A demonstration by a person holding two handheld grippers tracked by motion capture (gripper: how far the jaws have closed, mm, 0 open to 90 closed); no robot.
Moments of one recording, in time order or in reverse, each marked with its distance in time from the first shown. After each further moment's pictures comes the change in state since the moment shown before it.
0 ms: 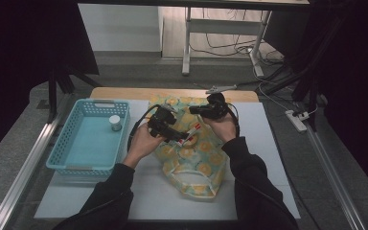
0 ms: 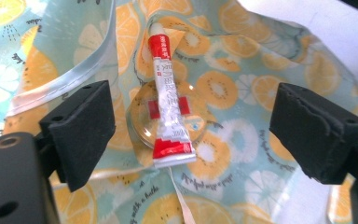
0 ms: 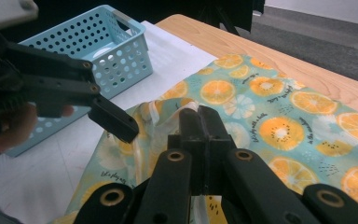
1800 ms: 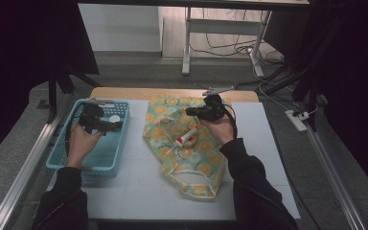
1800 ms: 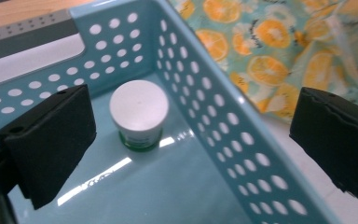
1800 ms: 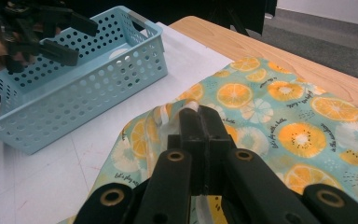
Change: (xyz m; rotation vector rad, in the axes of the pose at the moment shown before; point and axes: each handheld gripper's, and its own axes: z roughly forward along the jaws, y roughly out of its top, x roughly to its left) left arm 0.117 -0.120 -0.118 -0.039 0.342 -0.278; right arm 0.011 0.000 0.003 -0.005 0.035 -0.012
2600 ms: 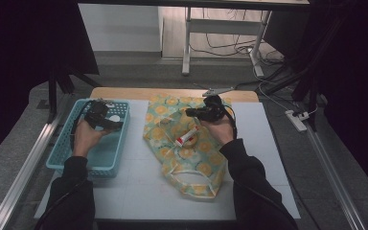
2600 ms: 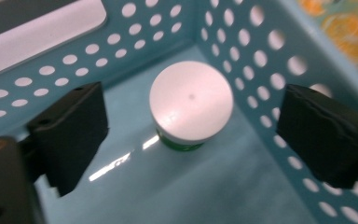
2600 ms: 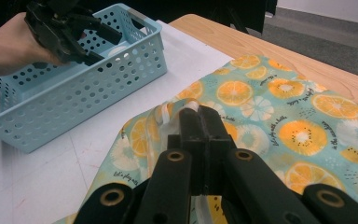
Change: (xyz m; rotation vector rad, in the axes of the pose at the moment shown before) left arm 0.019 0.008 0.038 0.169 0.087 0.052; right arm -0.001 -0.003 0.001 0.002 0.000 -0.001
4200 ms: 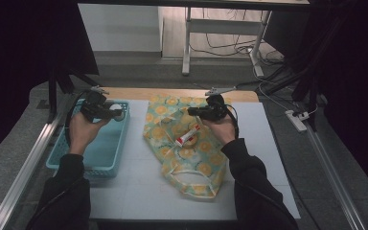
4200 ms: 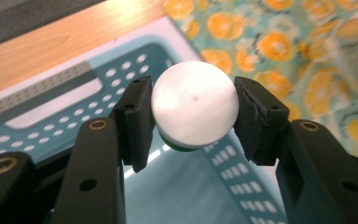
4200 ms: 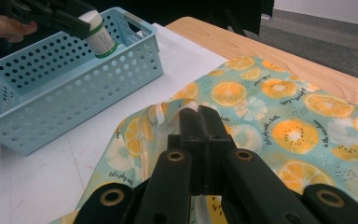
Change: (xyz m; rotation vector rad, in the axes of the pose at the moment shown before) left arm -0.028 0.027 -0.067 -0.147 -0.044 0.022; right arm -0.006 -0.001 -0.004 -0.011 -0.005 0.012
